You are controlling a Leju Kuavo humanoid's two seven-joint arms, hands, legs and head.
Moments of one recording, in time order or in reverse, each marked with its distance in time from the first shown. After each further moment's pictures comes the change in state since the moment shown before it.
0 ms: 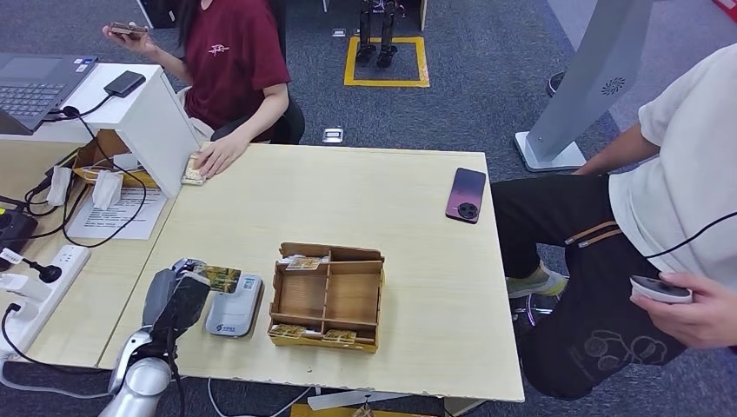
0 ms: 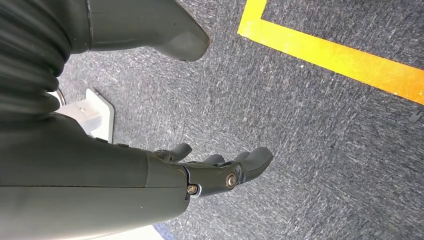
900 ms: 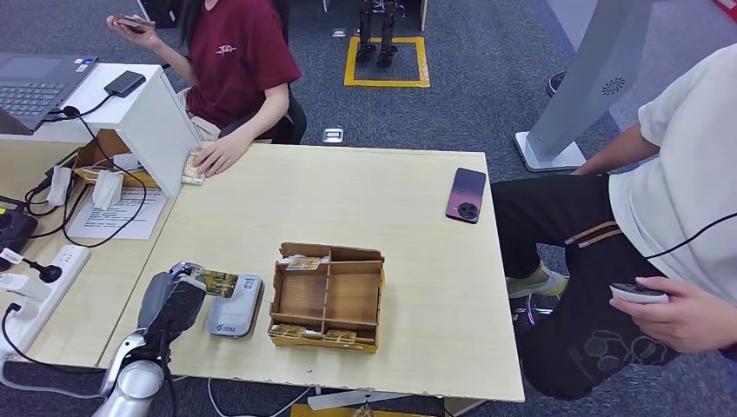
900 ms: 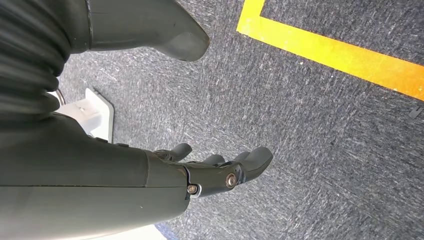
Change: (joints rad) left arm 0.011 0.027 0.007 0.000 -0.001 -0.041 -0.017; right arm 0.001 0.000 -0.003 0.000 0.003 -0.011 -0.003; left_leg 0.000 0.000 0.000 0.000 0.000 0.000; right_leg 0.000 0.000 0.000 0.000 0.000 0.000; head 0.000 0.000
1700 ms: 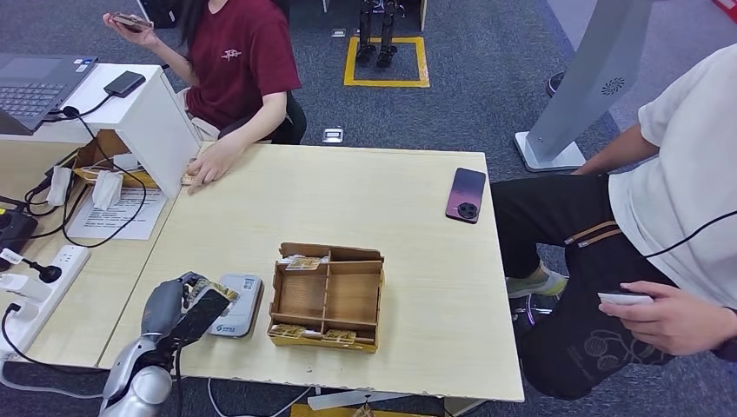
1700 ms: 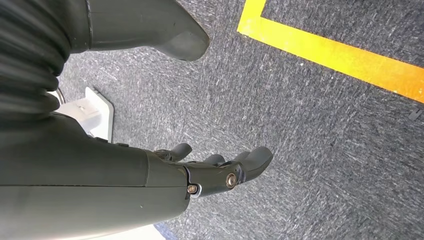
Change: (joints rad) left arm -0.013 0.004 -0.022 0.089 -0.276 0.071 0.077; right arm -0.001 0.000 -0.013 0.000 0.019 0.010 -0.001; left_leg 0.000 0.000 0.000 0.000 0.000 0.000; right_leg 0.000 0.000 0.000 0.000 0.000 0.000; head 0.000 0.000
